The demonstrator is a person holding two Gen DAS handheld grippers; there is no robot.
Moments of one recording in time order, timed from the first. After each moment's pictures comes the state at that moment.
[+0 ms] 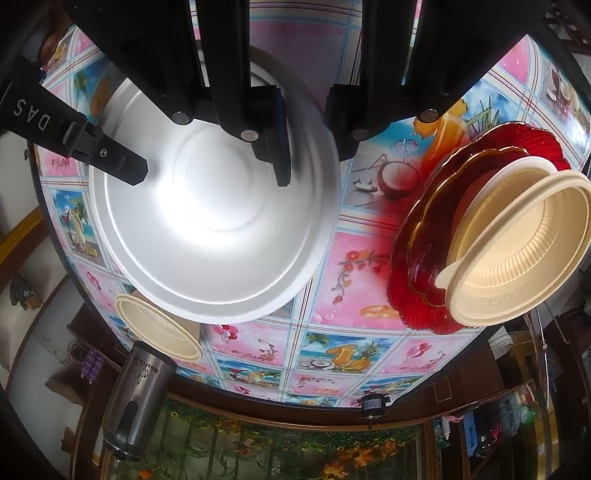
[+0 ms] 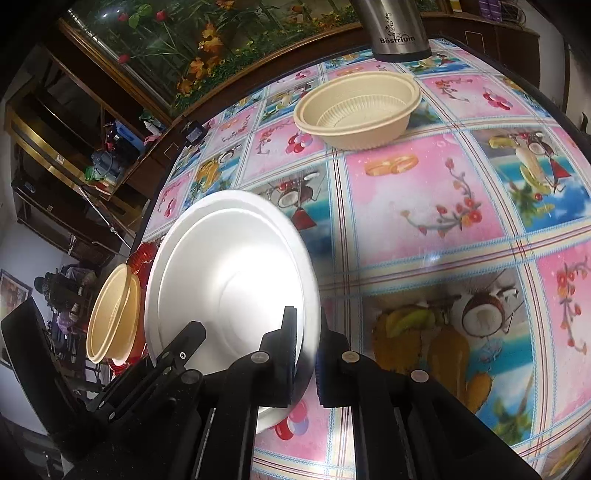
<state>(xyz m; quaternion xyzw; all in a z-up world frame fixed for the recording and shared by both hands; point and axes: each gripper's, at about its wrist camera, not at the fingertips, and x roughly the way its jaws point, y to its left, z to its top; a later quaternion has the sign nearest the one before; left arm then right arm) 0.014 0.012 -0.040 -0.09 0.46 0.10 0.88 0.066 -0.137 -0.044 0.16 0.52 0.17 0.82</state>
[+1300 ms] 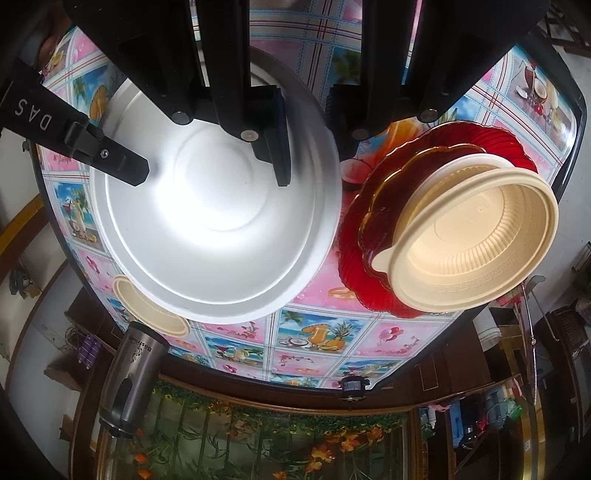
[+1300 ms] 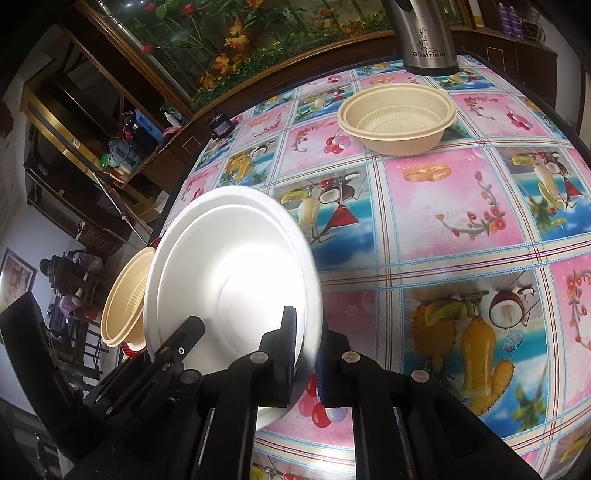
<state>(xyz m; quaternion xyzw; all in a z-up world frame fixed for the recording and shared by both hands) -0.007 0.035 -0.018 -0.10 0.43 0.11 0.89 0.050 -0.108 -0.024 0.13 0.50 0.20 0.83</state>
